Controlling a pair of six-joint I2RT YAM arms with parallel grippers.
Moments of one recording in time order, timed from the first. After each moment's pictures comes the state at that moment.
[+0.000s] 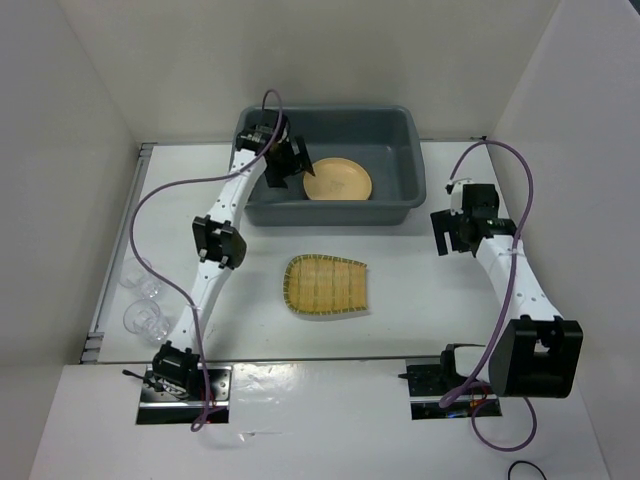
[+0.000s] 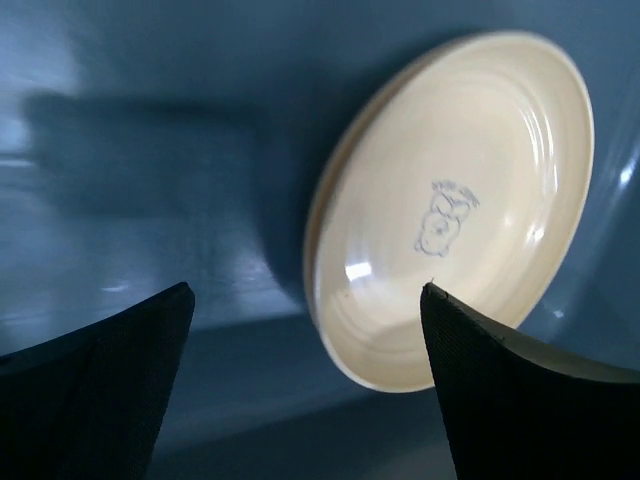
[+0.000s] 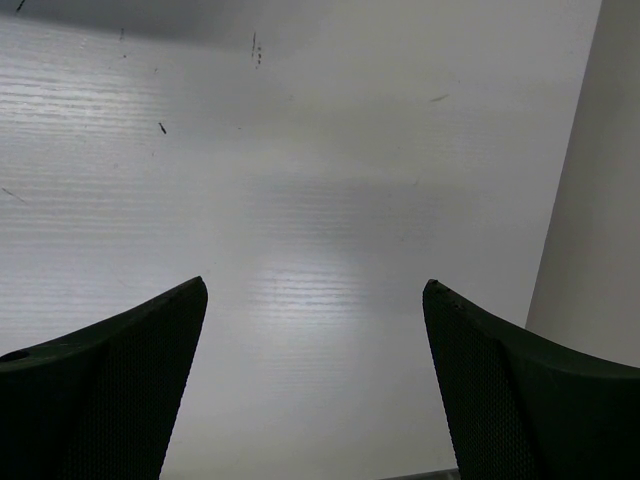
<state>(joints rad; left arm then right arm) -0.30 2.86 3.10 -1.20 0.21 -0.63 -0.05 1.23 0.94 -0.62 0.13 -0.24</state>
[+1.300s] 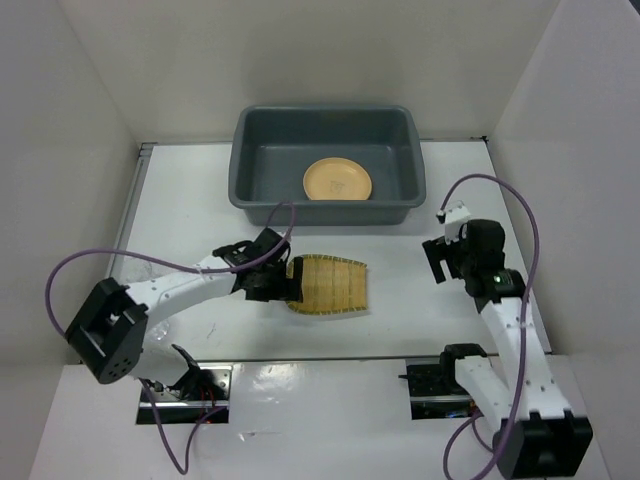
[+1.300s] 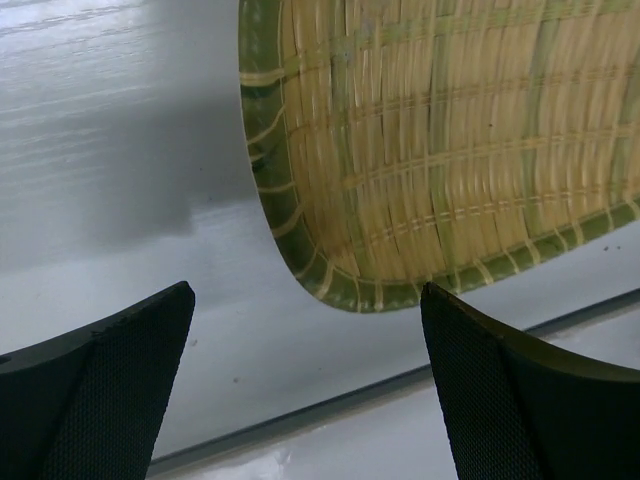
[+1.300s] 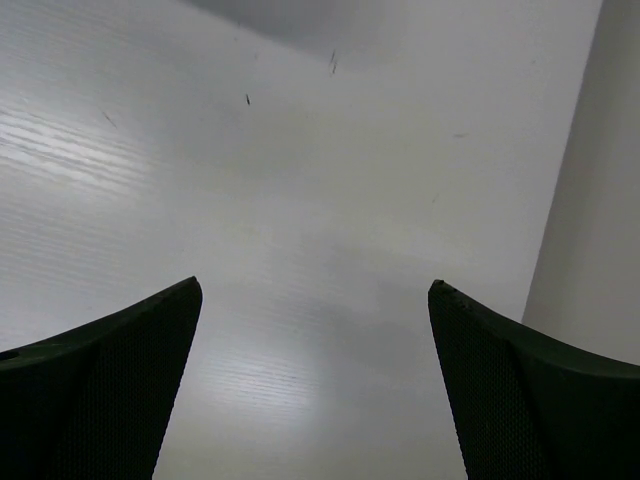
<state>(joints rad) -0.70 1.38 0.85 -0.55 0.03 -0.66 0.02 0.84 0.72 -0.62 0.05 -0.38</state>
